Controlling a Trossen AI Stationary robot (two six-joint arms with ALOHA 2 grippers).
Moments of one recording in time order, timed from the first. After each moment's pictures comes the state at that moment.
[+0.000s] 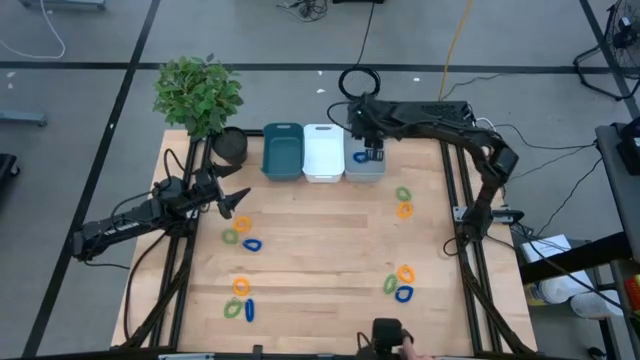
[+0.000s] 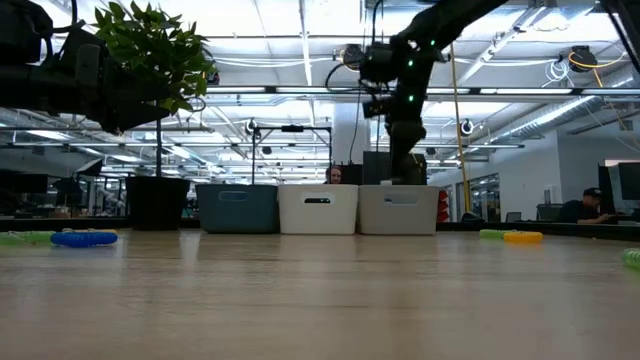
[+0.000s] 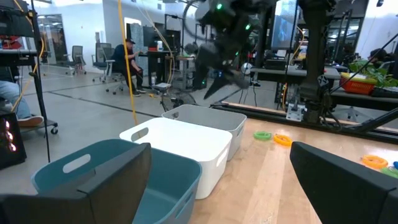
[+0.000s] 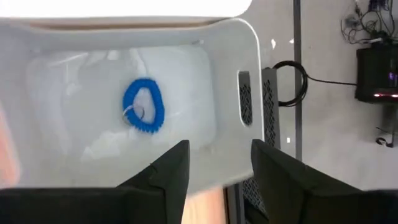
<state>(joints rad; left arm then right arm) 0.36 0.01 0.01 0.06 -0.05 -0.03 -0.61 1.77 1.49 -0.82 0.26 -0.58</state>
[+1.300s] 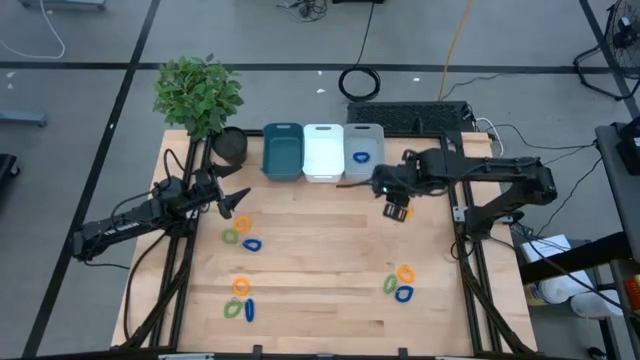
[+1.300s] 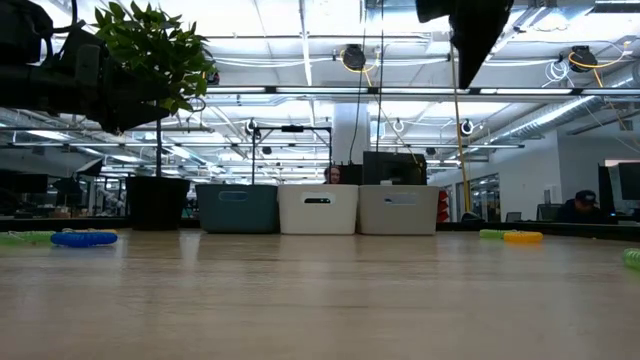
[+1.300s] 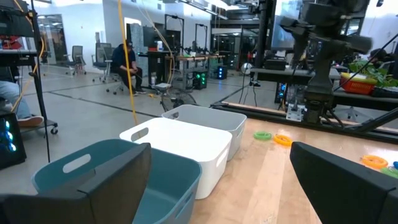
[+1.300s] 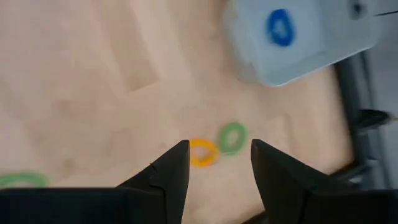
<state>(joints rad) 0.36 0.01 0.01 0.06 -0.05 -0.03 -0.01 1.46 1.49 -1.43 0.28 0.32</state>
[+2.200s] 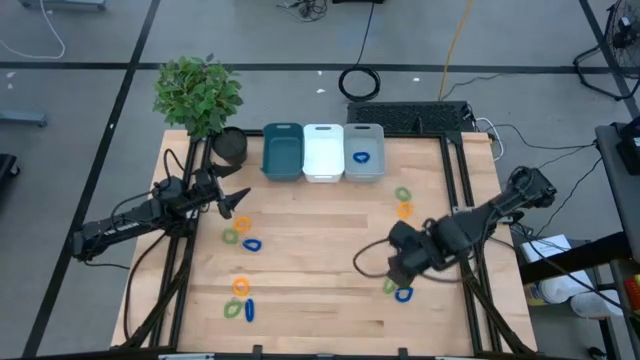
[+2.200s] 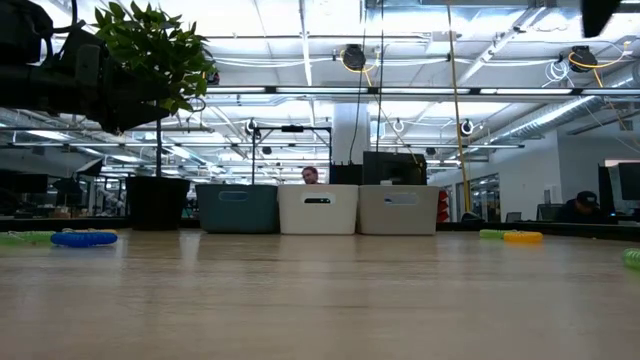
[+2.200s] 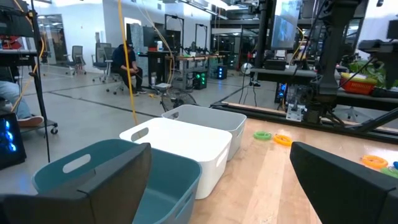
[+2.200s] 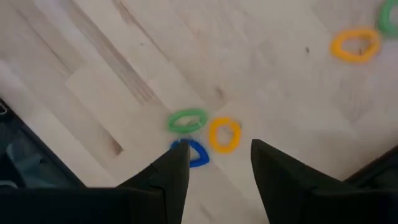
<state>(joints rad) 0.36 0.01 0.01 0.06 -0.05 -0.03 0.54 1.52 1.49 -1.44 0.13 1.26</state>
